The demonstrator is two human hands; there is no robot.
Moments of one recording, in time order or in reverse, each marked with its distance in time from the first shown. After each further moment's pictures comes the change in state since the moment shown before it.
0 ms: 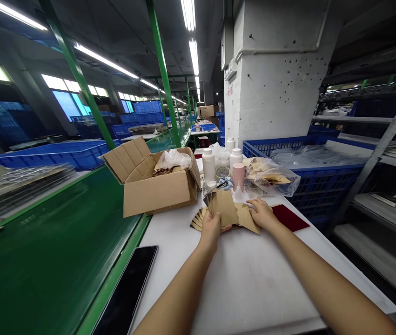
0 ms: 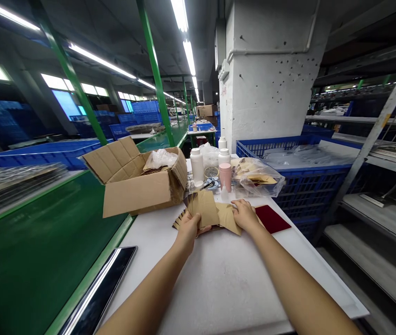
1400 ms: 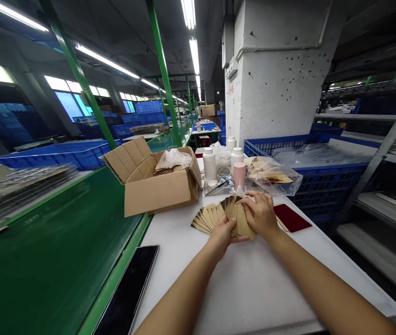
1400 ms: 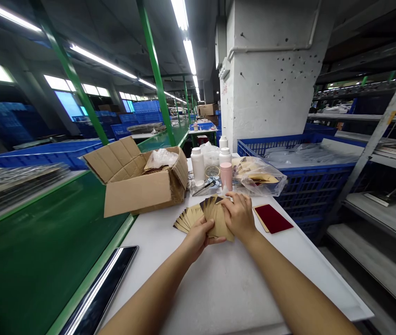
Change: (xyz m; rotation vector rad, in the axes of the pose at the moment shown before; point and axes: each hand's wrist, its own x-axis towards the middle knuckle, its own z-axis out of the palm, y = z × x) left_hand -0.020 -0.005 0.011 -0.032 -0.348 -0.172; right_hand -0.030 -0.073 -0.043 -0.079 0.432 -0.427
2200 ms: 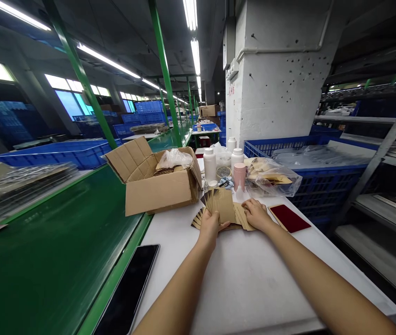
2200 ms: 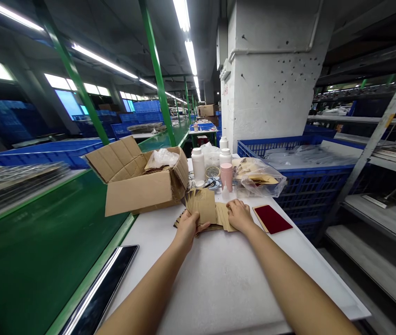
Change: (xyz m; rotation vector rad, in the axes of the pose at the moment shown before) left_hand 0.018 0.011 -0.024 -0.031 0.359 0.194; right_hand -0.012 0.045 0.050 0.036 -0.623 0.383
